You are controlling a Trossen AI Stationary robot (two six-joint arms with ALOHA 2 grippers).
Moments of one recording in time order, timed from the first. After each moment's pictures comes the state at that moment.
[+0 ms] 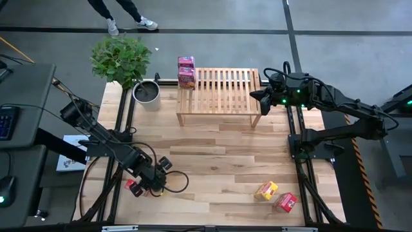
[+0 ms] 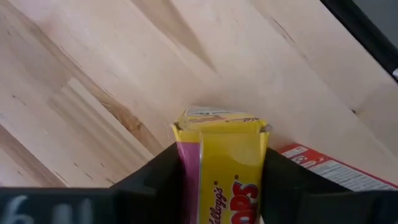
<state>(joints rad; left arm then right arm) -0.64 1.43 1.01 -0.83 0.04 0.15 -0.23 0.98 1.23 -0.67 0.13 0.47</state>
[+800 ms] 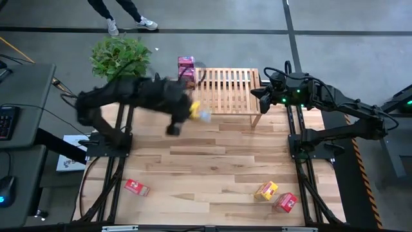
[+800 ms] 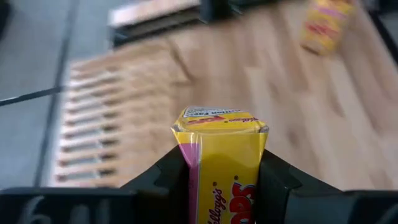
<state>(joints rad) -0.03 1.65 2.17 -1.29 -0.18 0.23 -0.24 0.98 1.23 -0.67 0.19 0.47</state>
